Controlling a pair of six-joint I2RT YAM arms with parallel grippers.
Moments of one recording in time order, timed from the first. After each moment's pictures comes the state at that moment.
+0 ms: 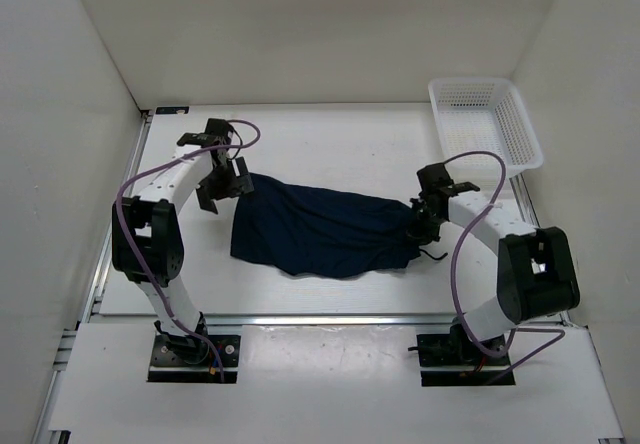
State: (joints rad) left arm -0.16 1.77 1.43 -0.97 -0.07 -0.46; right arm 0.28 1.52 0.89 -0.65 -0.14 0.48
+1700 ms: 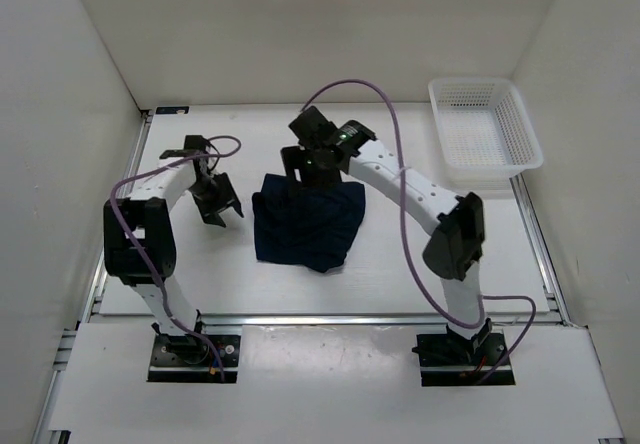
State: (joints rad) left arm -0.06 1.78 1.23 -0.84 0.22 -0.47; right arm 0.85 2.08 2.15 -1.07 0.02 0.49
